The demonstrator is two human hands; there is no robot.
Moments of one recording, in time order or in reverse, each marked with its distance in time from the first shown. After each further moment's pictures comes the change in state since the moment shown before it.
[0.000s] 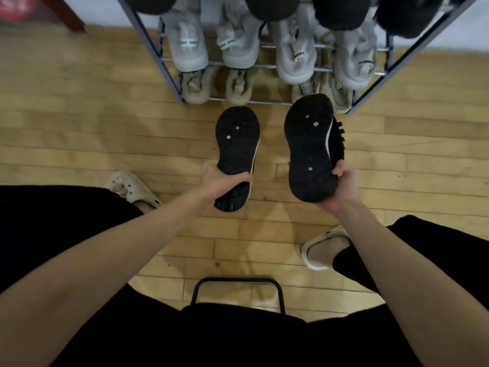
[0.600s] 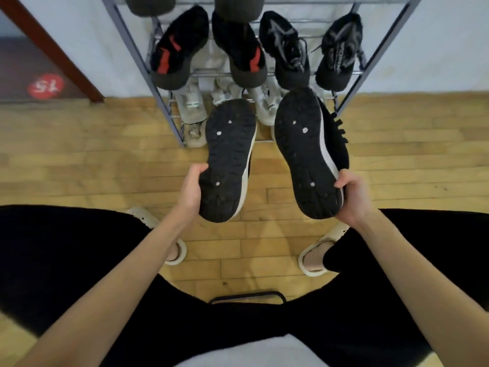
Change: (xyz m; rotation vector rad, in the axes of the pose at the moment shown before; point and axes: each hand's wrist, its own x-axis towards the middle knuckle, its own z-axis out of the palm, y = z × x) left_hand -0.113 0.035 -0.059 -0.448 -0.003 0.227; right_hand -0.124 -0.037 0.040 -0.239 -0.233 -0.225
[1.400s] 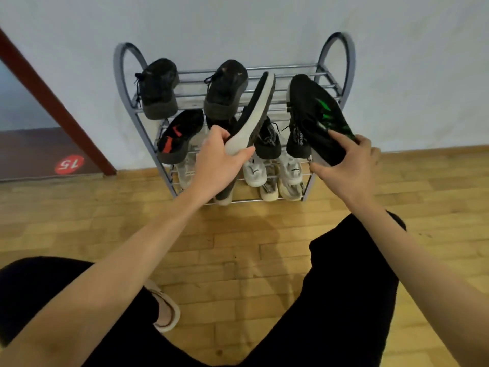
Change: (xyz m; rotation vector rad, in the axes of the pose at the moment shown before) left_hand -0.074 0.146 0.098 0.680 0.086 0.950; right_hand -0.024 -0.130 0.057 -1.281 0.822 -0.624
